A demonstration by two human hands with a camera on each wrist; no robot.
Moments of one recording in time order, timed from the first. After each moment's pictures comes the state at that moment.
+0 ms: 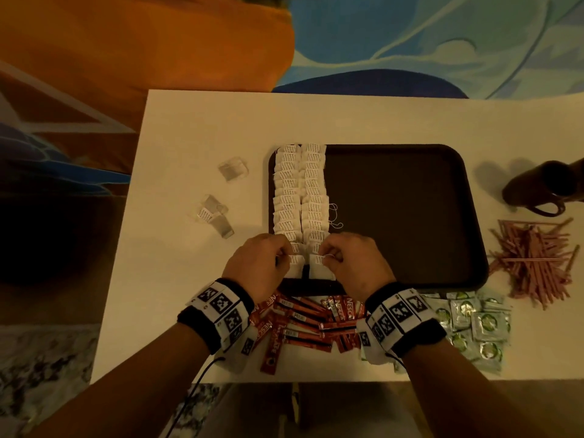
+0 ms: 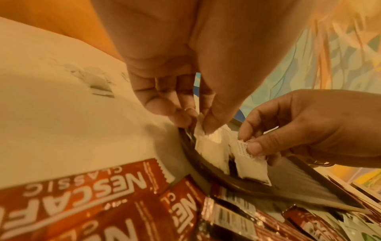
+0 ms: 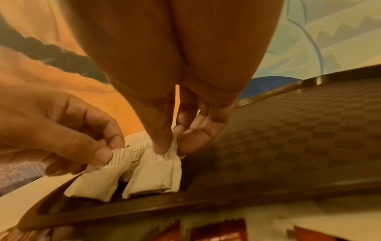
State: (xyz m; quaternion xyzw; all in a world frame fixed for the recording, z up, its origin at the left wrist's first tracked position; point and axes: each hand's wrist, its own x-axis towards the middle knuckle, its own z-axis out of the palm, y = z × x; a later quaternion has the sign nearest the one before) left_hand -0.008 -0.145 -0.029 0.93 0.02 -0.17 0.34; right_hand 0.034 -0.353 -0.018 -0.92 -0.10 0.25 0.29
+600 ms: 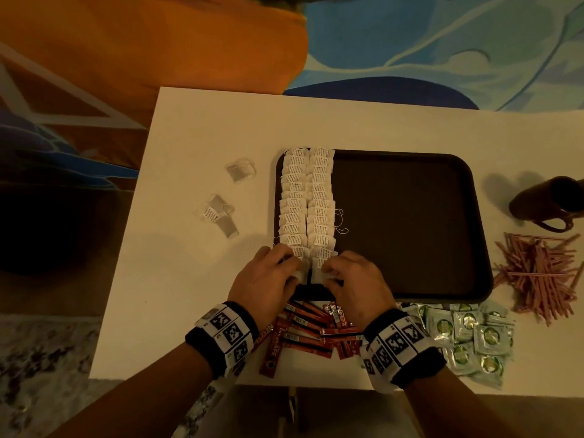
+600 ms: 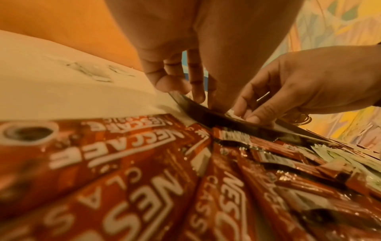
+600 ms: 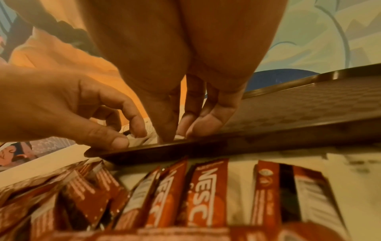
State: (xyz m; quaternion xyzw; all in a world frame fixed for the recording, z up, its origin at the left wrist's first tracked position) left_hand -0.038 -0.154 -0.048 0.96 -0.08 -0.06 0.27; right_hand 0.009 -0.355 -0.032 -0.93 -0.13 0.23 0.23
